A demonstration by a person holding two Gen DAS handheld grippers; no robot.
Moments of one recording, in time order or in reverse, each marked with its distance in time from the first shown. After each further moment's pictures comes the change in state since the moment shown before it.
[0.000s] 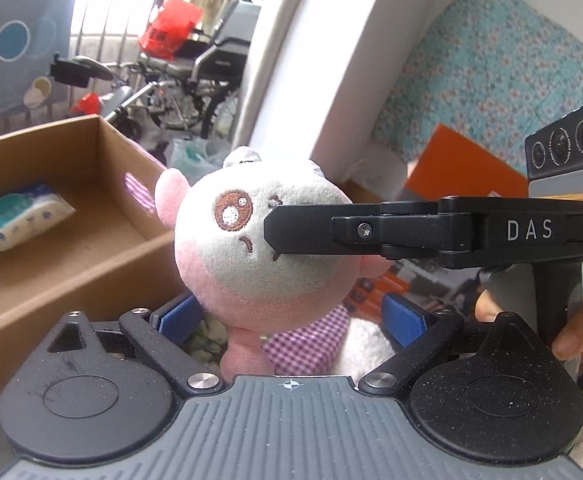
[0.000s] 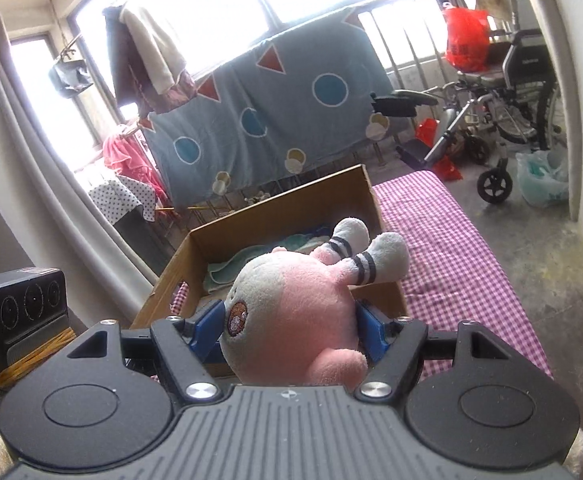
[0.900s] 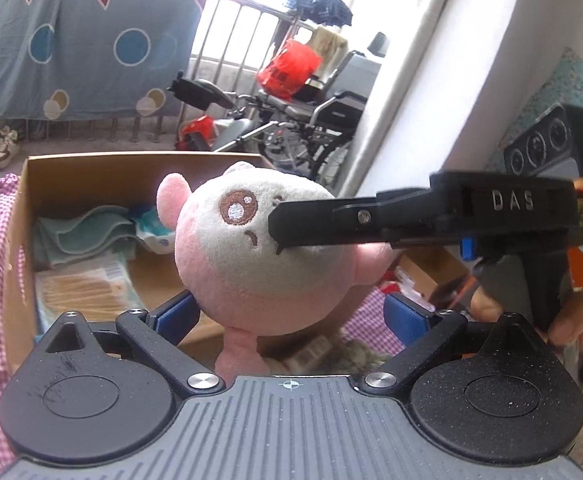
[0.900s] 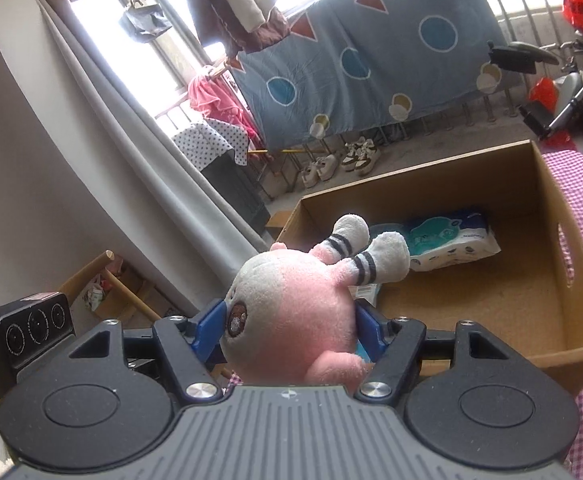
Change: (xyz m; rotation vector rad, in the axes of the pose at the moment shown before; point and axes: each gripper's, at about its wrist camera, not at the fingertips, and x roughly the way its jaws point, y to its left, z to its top) left arm -0.084 0.073 -0.001 -0.192 -0.160 0.241; right arm 0.124 0.071 0.049 -0.047 0.219 0.281
